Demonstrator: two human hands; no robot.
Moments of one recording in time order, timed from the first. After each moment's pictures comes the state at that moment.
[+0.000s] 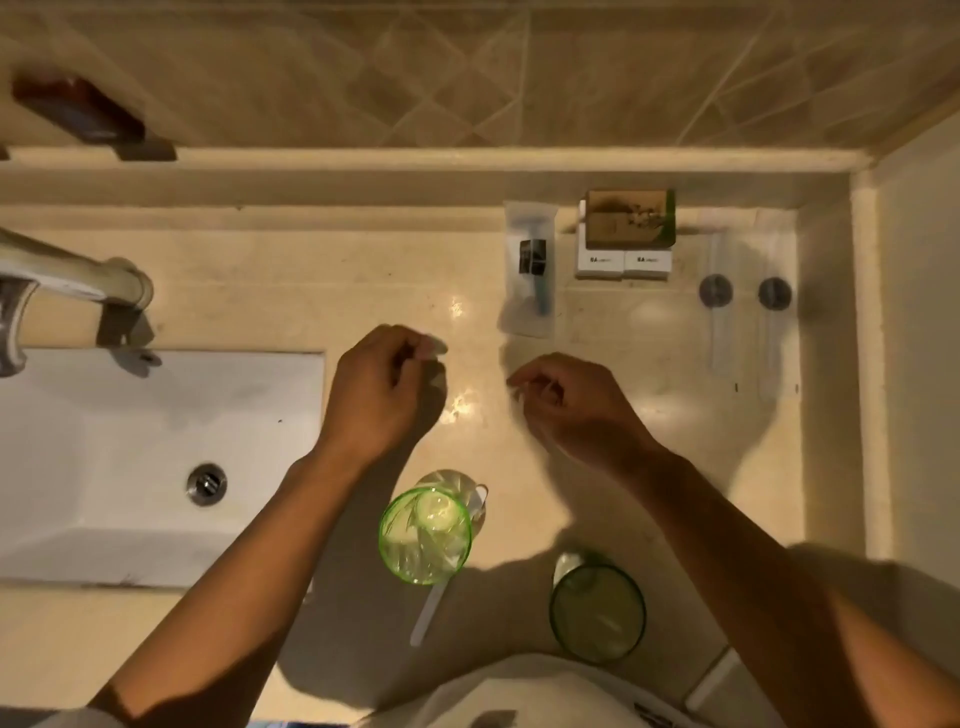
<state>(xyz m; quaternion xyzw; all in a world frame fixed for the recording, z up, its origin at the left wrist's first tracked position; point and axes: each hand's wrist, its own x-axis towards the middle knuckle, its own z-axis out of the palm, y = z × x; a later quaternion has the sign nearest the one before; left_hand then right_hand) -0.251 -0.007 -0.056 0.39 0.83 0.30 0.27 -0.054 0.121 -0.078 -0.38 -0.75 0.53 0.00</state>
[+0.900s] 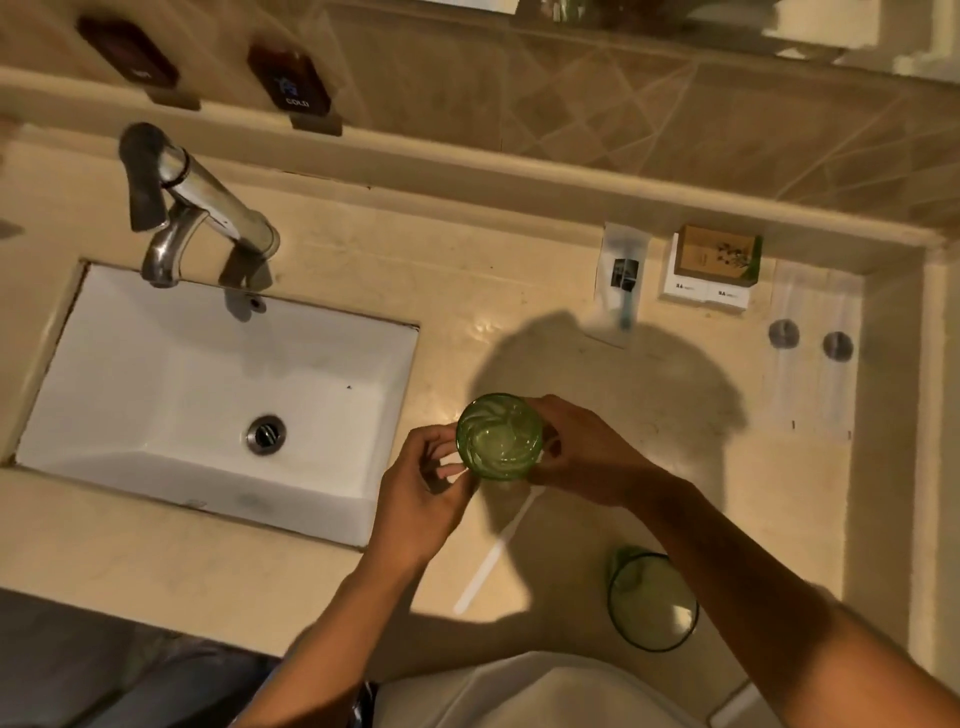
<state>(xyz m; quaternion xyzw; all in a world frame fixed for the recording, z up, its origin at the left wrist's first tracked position) -0.190 -0.137 -0.071 0.12 0.77 0.52 0.35 -0.088 0.057 -0.074 -0.25 -0.80 0.53 -0.13</state>
